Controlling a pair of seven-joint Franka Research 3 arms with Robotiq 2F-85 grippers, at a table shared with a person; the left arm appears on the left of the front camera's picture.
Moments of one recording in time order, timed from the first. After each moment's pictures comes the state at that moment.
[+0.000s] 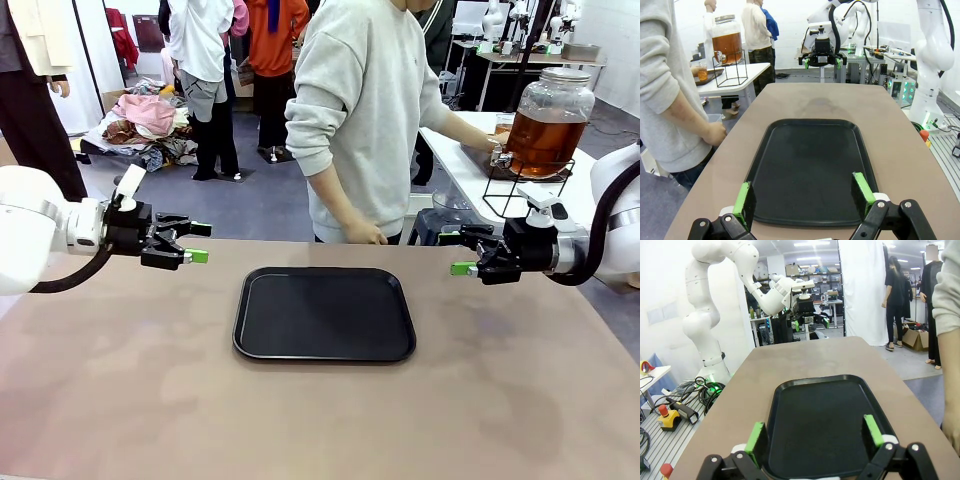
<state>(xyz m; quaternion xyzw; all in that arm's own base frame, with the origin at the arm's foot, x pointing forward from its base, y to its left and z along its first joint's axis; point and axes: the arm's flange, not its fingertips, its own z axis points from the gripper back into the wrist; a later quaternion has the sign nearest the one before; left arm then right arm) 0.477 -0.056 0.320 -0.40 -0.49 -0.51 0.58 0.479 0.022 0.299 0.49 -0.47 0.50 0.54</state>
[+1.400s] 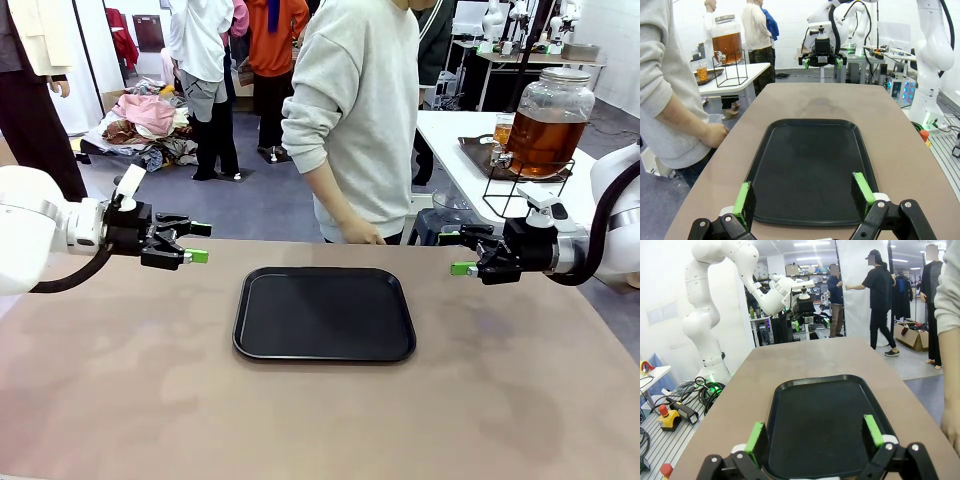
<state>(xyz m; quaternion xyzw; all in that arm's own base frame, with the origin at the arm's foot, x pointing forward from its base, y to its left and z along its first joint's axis) 0.477 -0.056 0.320 -0.40 -0.49 -0.51 0.58 0.479 0.022 0.299 0.49 -0.47 0.50 0.54</state>
